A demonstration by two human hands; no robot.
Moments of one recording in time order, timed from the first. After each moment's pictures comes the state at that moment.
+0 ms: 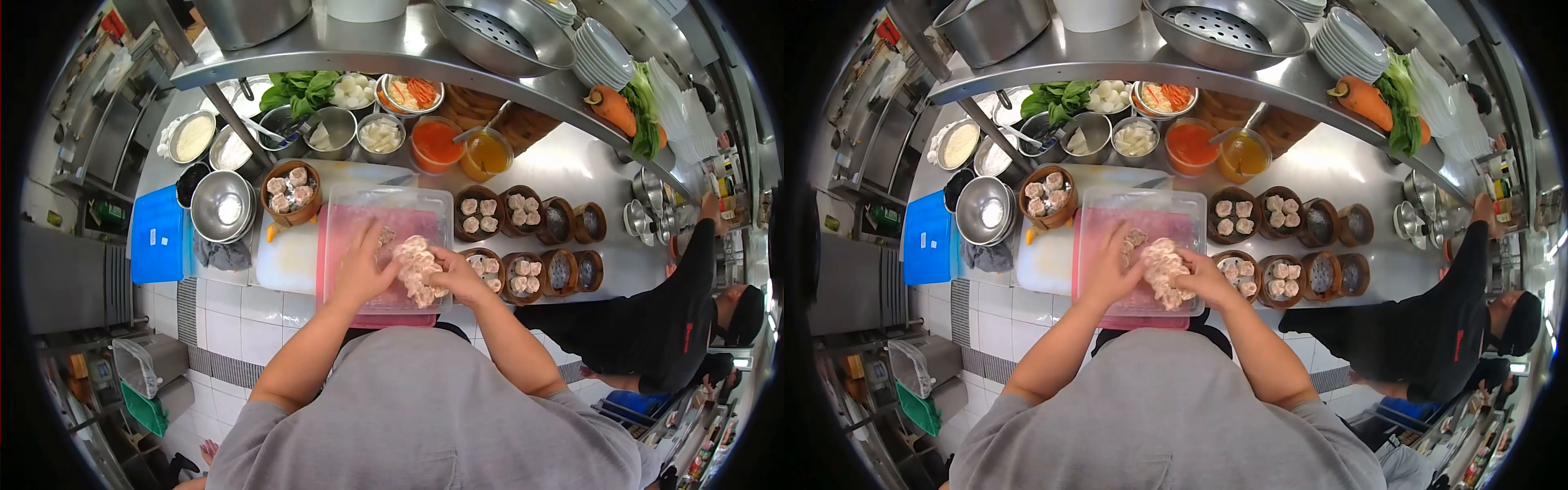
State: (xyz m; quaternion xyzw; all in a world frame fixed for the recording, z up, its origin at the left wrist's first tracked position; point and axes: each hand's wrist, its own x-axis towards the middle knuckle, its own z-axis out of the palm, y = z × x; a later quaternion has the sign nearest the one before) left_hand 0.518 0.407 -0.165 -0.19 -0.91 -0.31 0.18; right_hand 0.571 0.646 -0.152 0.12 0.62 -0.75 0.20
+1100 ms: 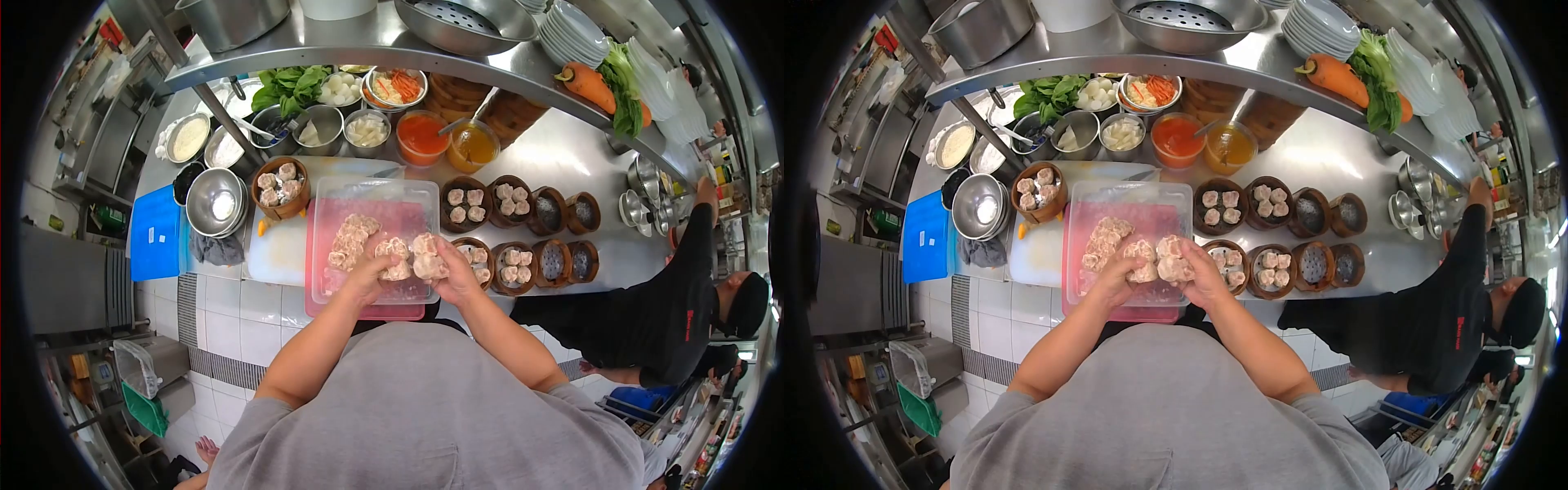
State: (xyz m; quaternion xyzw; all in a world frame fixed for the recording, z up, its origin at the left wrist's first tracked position) left_hand 0.553 0.446 -0.196 0.15 -0.33 -0.87 -0.32; right_hand 0.594 0.658 -0.170 0.18 0.41 -0.88 0.15
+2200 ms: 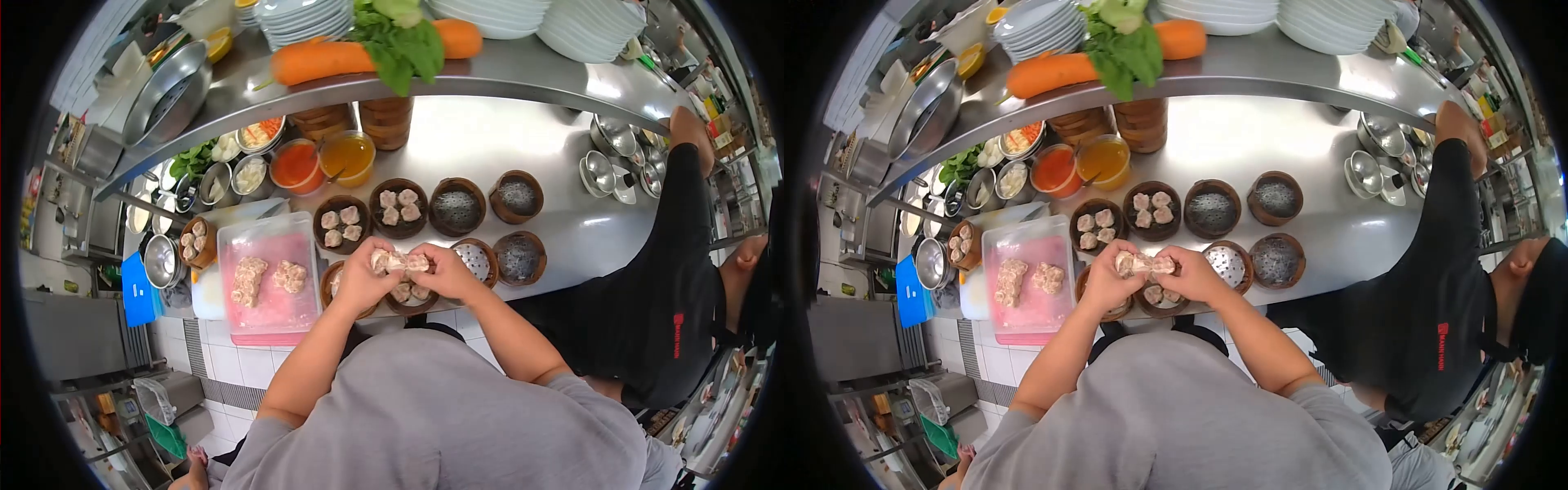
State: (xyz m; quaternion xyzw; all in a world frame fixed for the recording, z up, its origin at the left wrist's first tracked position) left_hand 0.577 0.734 -0.116 -0.18 -0.83 -0.52 -0.13; right_hand 0.635 0.961 -0.161 0.02 0.74 -0.66 0.14
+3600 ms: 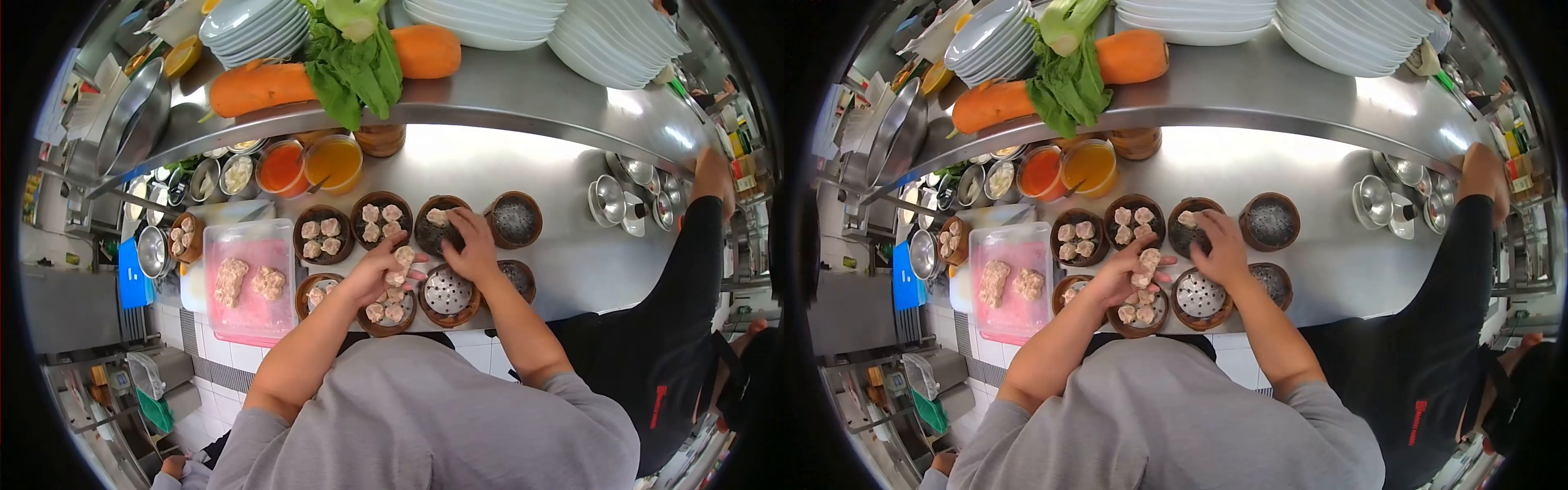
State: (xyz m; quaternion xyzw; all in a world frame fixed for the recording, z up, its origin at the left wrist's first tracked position) left_hand 0.527 0.822 -0.144 0.03 -0.43 -0.77 -0.48; right_hand 0.573 1.083 -0.176 -0.05 0.92 -0.32 -0.22
